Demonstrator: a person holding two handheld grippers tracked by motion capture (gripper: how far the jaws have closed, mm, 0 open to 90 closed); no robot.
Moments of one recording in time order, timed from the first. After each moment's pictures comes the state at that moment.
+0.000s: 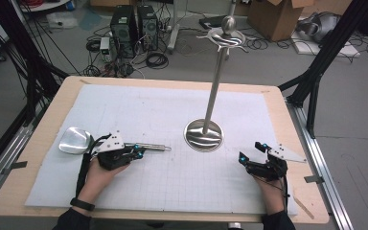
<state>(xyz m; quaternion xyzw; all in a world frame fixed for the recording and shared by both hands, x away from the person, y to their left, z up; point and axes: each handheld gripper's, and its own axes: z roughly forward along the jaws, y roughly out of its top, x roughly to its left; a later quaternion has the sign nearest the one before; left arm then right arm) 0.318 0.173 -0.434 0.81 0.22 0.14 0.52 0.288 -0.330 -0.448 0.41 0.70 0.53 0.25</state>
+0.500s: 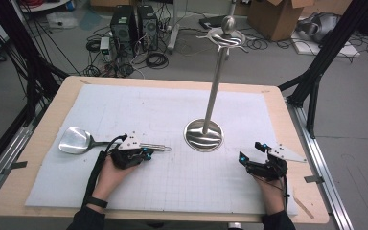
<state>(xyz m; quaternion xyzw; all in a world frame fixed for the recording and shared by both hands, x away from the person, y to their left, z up) 0.332 0.140 -0.450 0.86 0.25 0.15 0.43 0.289 -0.330 -0.448 0.41 0.70 0.53 0.25</state>
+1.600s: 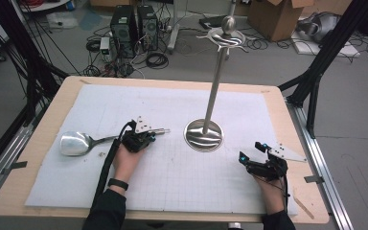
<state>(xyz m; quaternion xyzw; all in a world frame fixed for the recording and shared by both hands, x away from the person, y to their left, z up) 0.381 0.116 -0.451 0.82 0.34 0.23 0.39 0.290 -0.331 -0.448 0.42 0.70 0.53 0.25</state>
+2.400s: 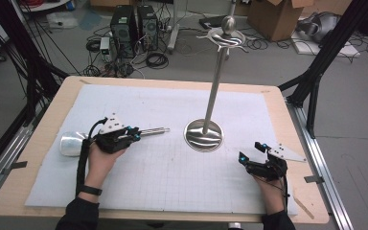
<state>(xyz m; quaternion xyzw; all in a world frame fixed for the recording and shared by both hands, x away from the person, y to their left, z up) 0.346 0.179 -0.404 0.79 0.30 0.21 0.48 0.290 -0.330 -0.448 0.41 0.70 0.53 0.25</state>
